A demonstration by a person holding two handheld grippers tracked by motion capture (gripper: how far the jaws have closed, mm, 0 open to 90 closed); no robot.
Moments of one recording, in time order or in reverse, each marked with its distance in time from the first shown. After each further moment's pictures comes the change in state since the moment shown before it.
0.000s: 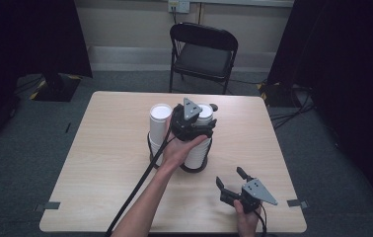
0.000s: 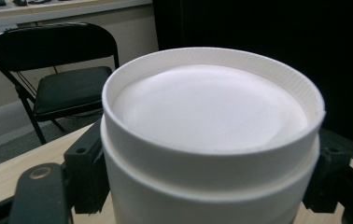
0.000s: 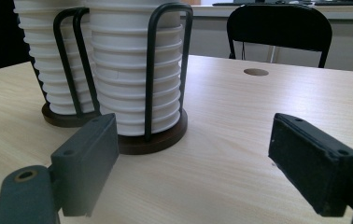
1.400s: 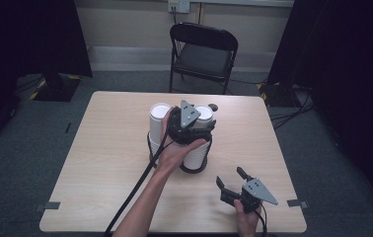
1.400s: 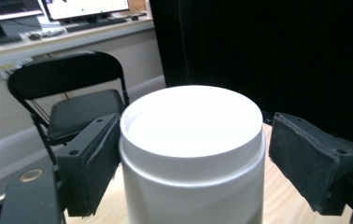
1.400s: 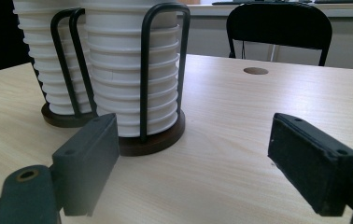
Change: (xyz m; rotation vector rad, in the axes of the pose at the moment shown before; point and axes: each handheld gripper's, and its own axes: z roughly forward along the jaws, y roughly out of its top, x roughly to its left) left arm -0.005 0.002 -0.019 -0.069 0.008 0.063; right arm -0.001 0.000 0.000 0.003 0.000 0.011
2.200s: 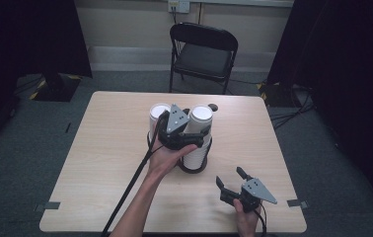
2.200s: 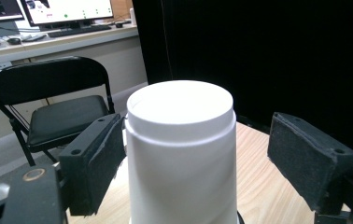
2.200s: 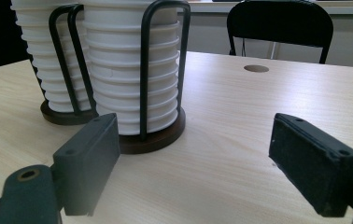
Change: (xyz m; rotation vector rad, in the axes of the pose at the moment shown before) left arm 0.005 -0.003 -0.028 -0.044 -0.072 -0.005; right arm 0.000 0.001 0.001 0.013 -0.001 -0.004
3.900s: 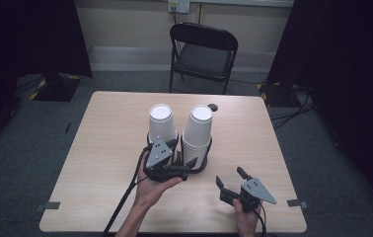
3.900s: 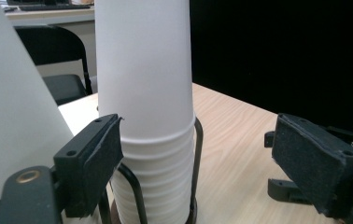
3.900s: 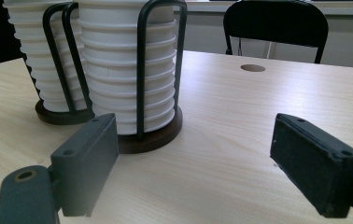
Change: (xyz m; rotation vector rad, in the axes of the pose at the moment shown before) left arm -0.015 -0.066 -0.051 0.024 -0.073 -0.049; right arm 0.001 0.000 0.000 0.005 -0.014 -0.008
